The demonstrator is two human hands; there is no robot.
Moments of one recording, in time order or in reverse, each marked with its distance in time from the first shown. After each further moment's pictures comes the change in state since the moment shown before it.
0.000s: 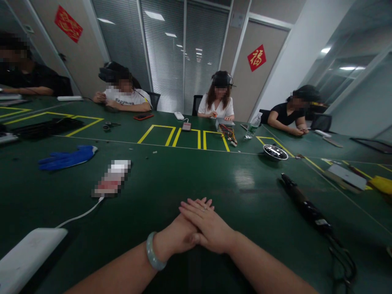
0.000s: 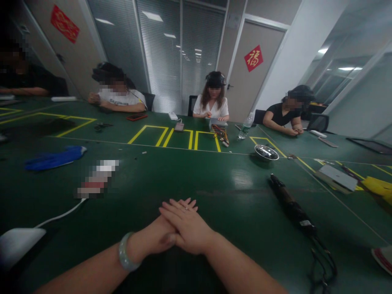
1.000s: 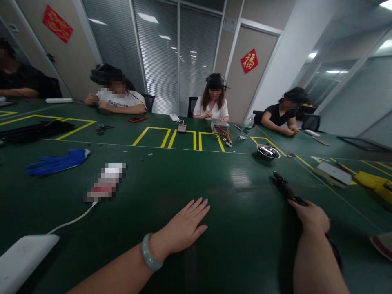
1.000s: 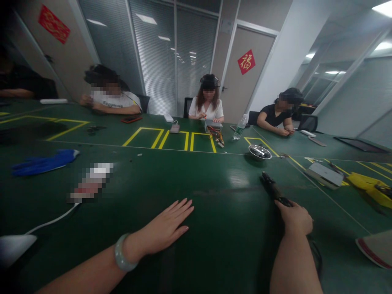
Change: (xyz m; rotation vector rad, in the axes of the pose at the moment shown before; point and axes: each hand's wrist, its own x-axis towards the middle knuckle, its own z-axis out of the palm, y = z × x) left_hand 0.004 0.000 -0.015 -0.051 -0.087 0.037; right_hand -0.278 0.179 -0.136 -0.387 0.620 1.814
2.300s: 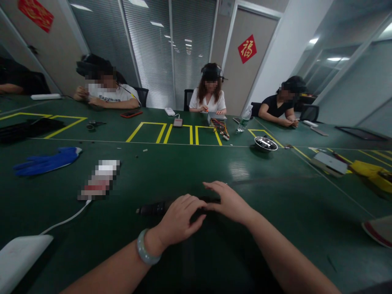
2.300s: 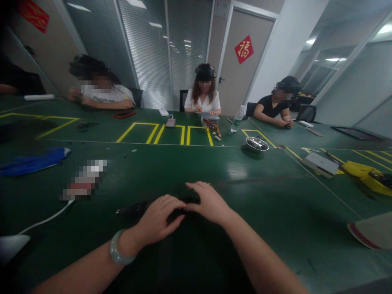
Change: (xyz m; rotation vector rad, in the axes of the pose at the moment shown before) left_hand 0.007 0.025 -0.025 -0.072 0.302 -0.022; right_hand -0.239 -0.180 -0.022 0.343 -0.566 -1.368
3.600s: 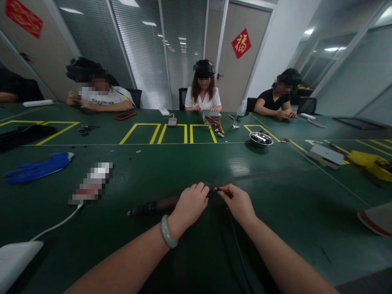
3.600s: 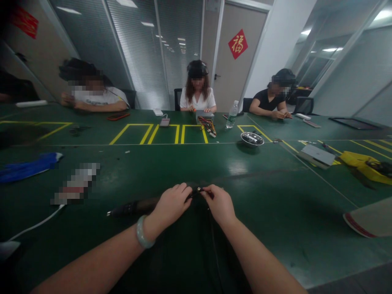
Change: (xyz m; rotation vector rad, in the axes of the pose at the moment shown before) left_hand 0.061 0.013 0.049 0.371 -0.133 -0.151; right_hand -0.044 0.057 0.016 0.080 0.398 0.327
